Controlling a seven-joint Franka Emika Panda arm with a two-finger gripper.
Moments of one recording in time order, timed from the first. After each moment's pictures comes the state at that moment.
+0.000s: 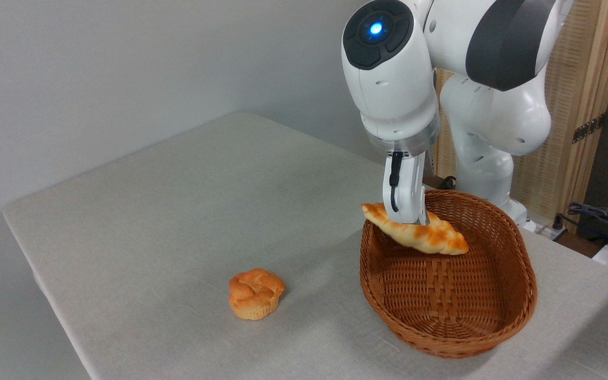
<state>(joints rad) -0.35 -0.37 0.59 -2.20 0.04 1.36 1.94</state>
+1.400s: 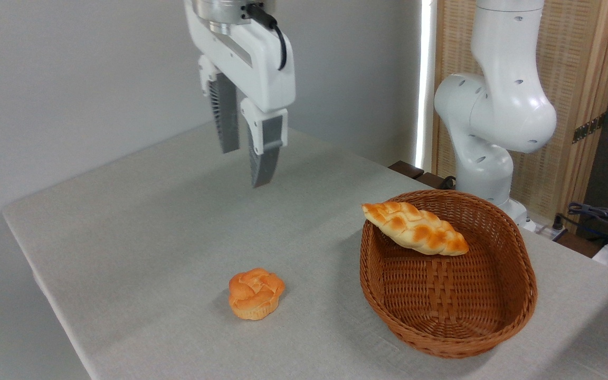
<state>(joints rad) -0.16 -0.08 0.20 -1.63 -0.18 1.59 0.93</state>
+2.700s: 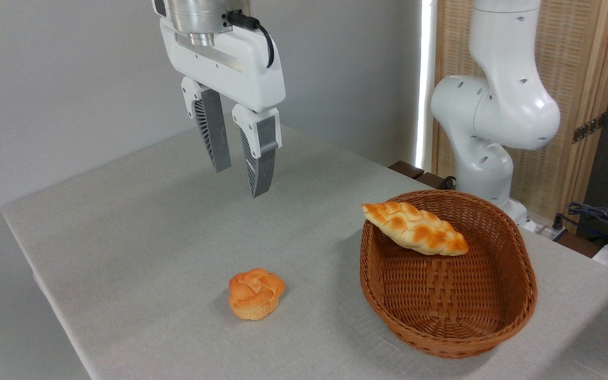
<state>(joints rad) 0.00 -0.05 -0.03 -1.63 -0.07 1.61 0.75</state>
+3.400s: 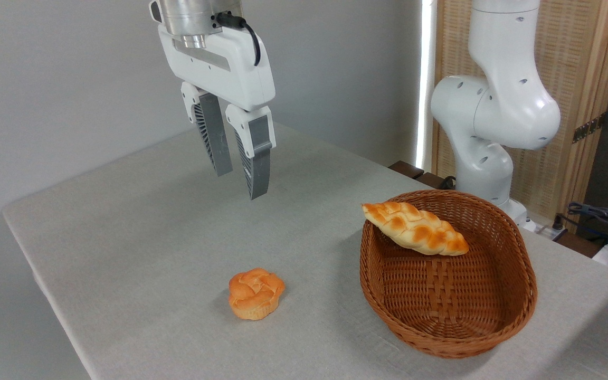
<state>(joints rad) 0.01 -0.04 -0.07 -1.63 -0.01 1.61 0.75</state>
